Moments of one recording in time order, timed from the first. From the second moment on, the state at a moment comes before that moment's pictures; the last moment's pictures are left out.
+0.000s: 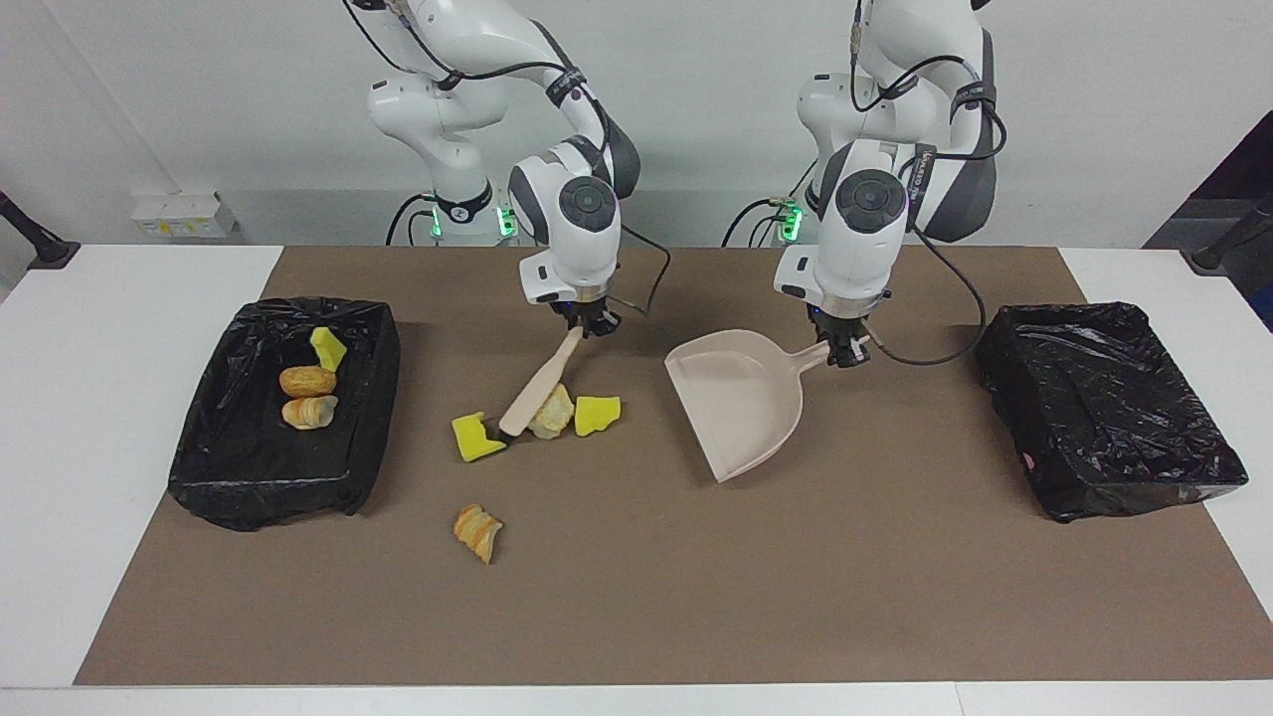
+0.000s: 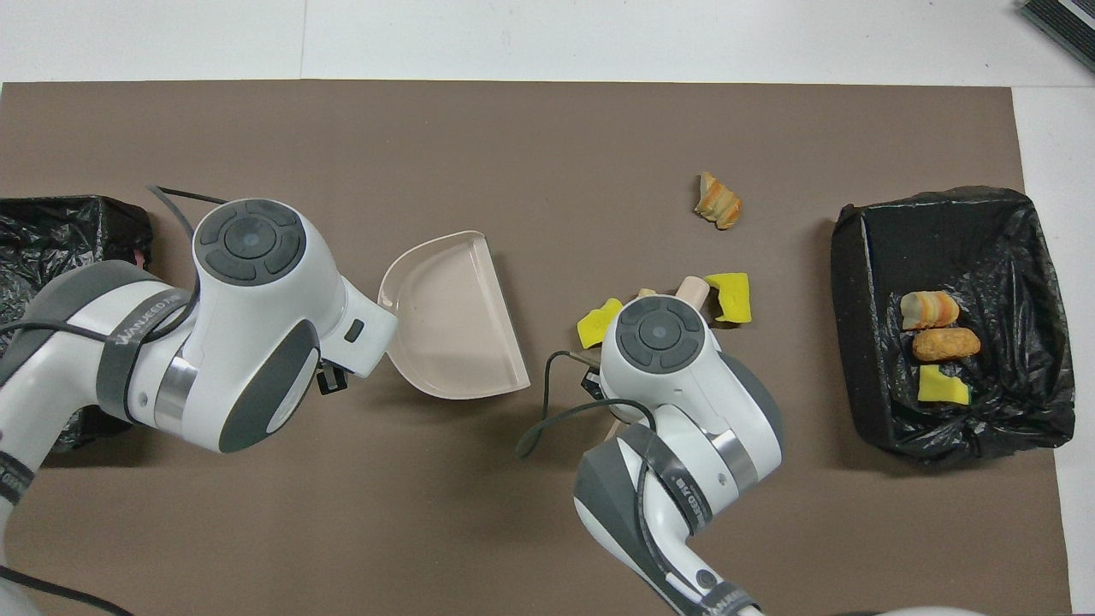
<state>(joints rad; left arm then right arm) -0.35 0.08 -0.06 -1.96 0.14 1.89 0.86 0.22 0.20 0.34 -1.99 -0.03 1.97 1.10</state>
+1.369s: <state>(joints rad) -0.42 0.05 -0.07 -2.11 0.17 2.05 0.68 0.01 0.18 0.33 -1.86 -0.41 1.75 0.41</state>
